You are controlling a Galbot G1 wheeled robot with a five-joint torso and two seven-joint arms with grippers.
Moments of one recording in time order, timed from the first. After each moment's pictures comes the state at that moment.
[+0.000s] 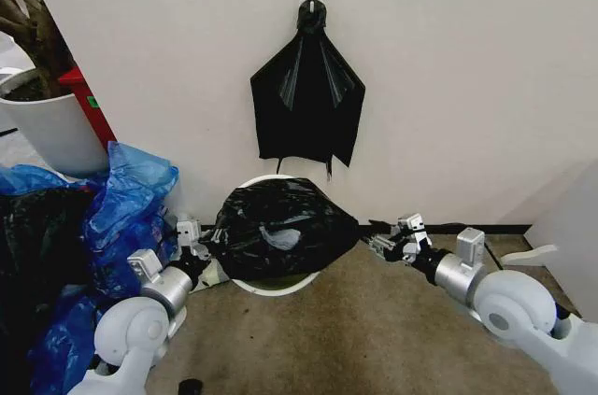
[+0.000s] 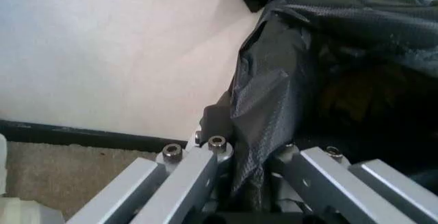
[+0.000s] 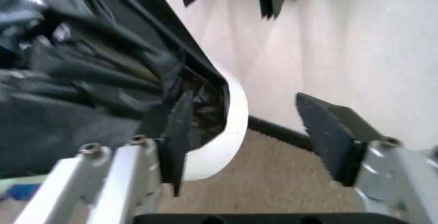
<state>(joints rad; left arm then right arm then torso) 1.35 -1.27 -0.60 -2.05 -0.75 0.44 0.09 -1.20 0.56 0.26 2.17 1.05 -0.29 0.05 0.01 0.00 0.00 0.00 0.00</state>
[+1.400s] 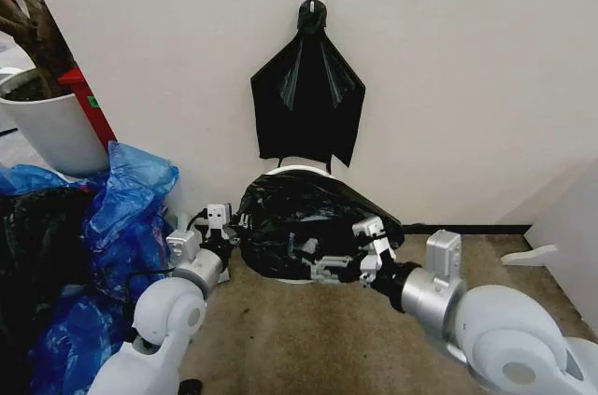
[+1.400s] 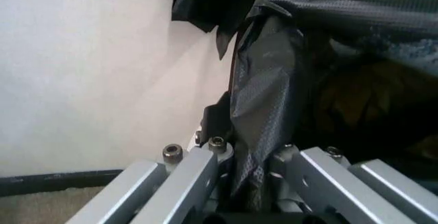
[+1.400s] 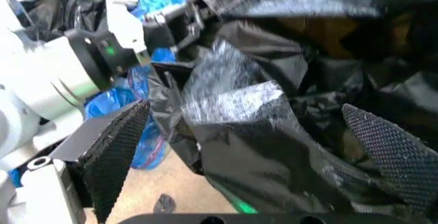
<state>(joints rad) 1.26 -1.26 -0.40 -2.13 -0.57 0.44 -0.07 -1.03 0.65 0.01 2.49 1.33 -0.53 0.46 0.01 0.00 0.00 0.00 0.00</state>
